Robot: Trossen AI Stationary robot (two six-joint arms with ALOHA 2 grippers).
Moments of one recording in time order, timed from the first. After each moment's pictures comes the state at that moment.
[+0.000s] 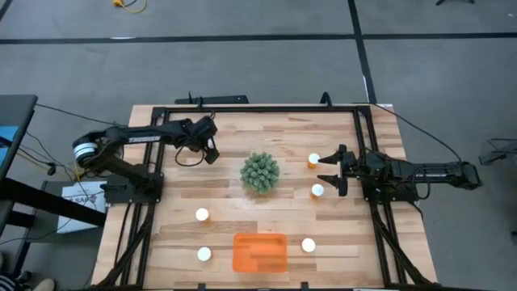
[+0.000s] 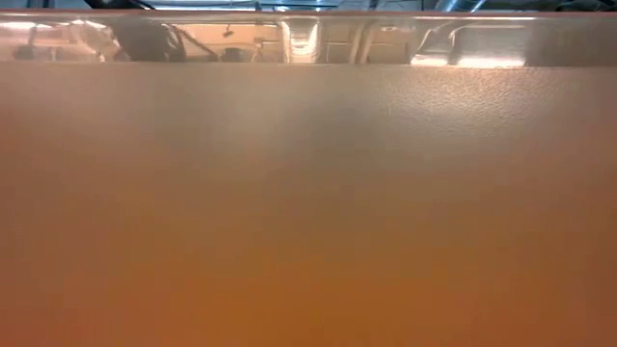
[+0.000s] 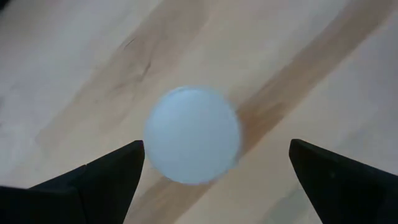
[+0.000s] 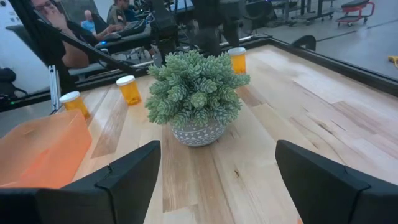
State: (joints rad) left arm 0.53 1.41 0.77 -0.58 -0.15 -0.23; right arm -0.07 0.22 0.01 0.01 0.03 0.18
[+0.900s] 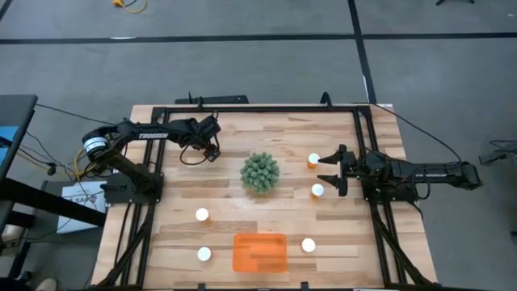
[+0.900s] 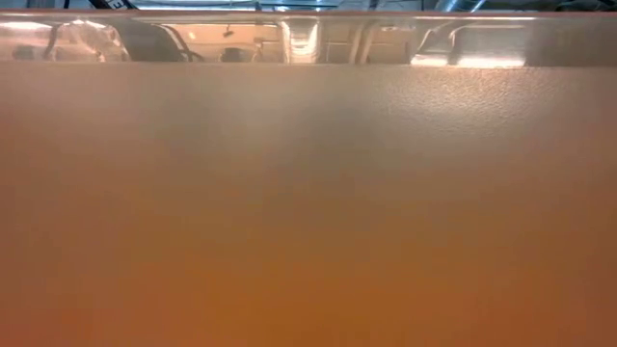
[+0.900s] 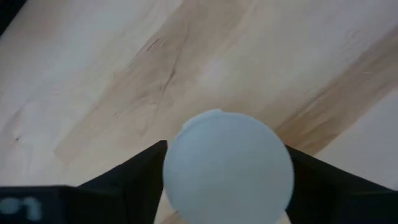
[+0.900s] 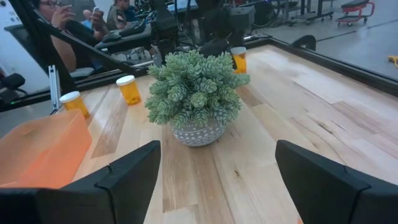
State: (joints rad) left arm 0.56 1.50 0.78 -0.52 -0.20 -0.19; right arm -0.07 0.22 0.01 0.01 0.03 0.18
